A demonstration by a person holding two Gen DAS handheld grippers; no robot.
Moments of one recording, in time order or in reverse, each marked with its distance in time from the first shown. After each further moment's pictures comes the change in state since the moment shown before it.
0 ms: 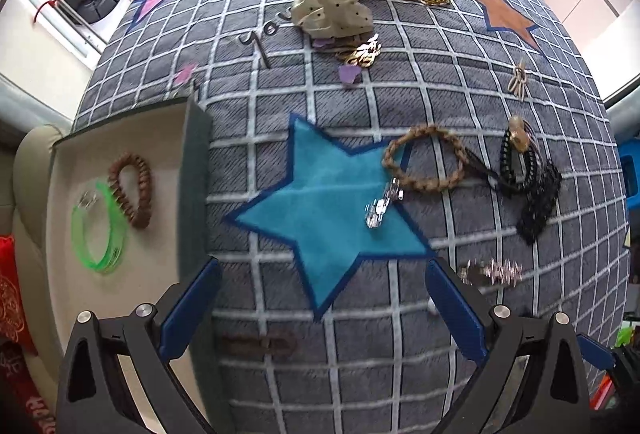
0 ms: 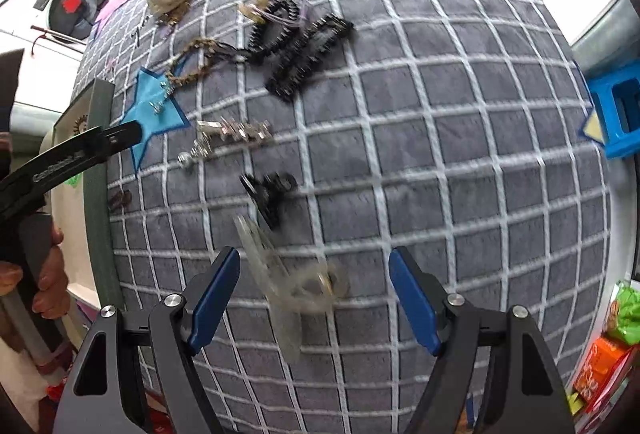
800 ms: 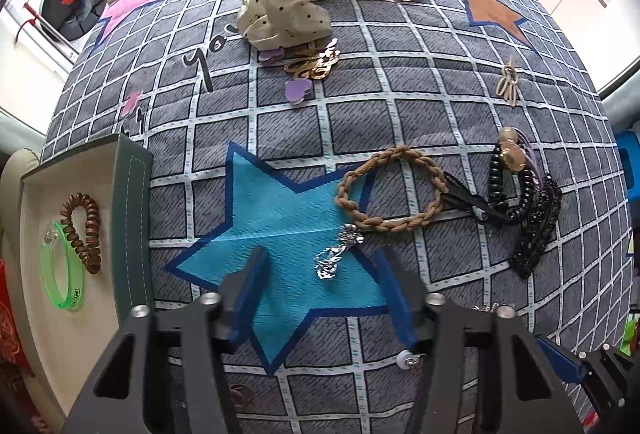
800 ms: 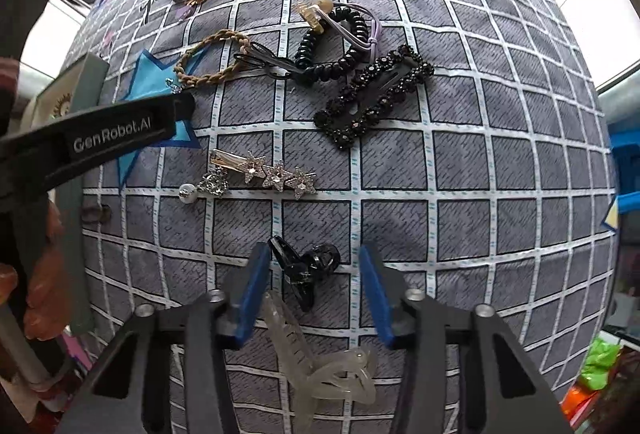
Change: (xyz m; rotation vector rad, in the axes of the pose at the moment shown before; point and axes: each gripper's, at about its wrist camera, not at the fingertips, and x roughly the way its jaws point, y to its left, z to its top) left arm 0.024 -0.028 0.020 0.051 -0.038 -0.026; right arm 0.039 0.053 0.027 -0.158 -0.024 -0.128
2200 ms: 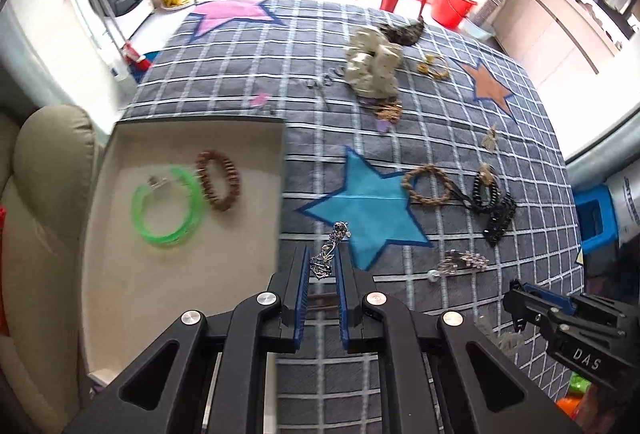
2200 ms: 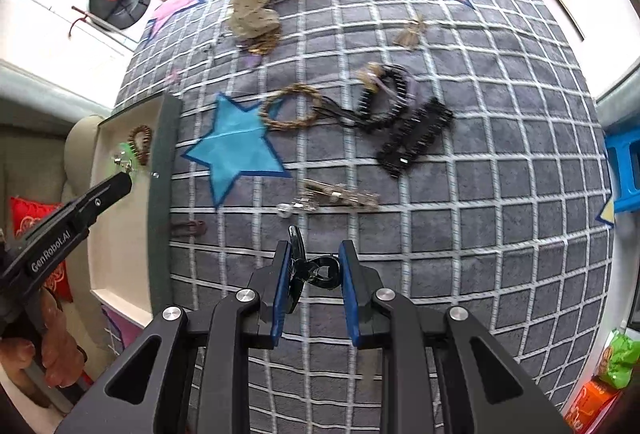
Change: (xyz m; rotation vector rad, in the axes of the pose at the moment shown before) left arm -0.108 0.104 -0.065 -0.171 -0.136 -0.078; right arm -0.076 0.015 0.004 0.020 -0.049 0.166
